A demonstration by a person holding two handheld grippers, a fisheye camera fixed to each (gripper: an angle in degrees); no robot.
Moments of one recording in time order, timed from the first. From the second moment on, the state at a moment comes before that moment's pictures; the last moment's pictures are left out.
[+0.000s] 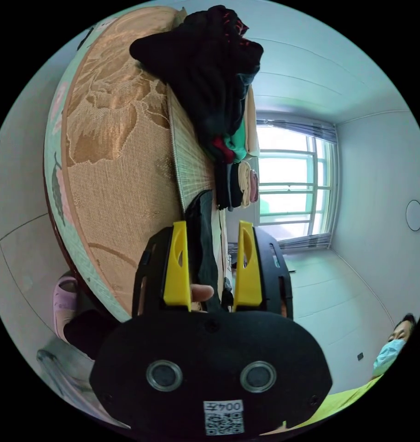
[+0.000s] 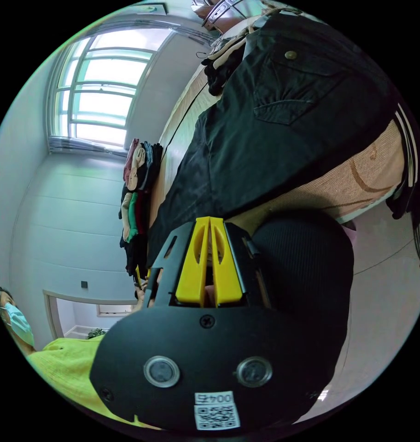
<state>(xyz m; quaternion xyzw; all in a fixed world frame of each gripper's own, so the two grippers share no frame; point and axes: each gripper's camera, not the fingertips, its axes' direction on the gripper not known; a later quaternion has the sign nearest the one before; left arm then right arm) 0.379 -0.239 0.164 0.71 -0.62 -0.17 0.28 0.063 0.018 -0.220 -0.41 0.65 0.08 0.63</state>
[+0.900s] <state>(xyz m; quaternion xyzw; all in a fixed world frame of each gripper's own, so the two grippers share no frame) 0.197 -0.012 0.081 0.61 -0.70 -0.26 0.26 0.062 0.043 -0.215 -0.39 0.65 0.10 0.65</state>
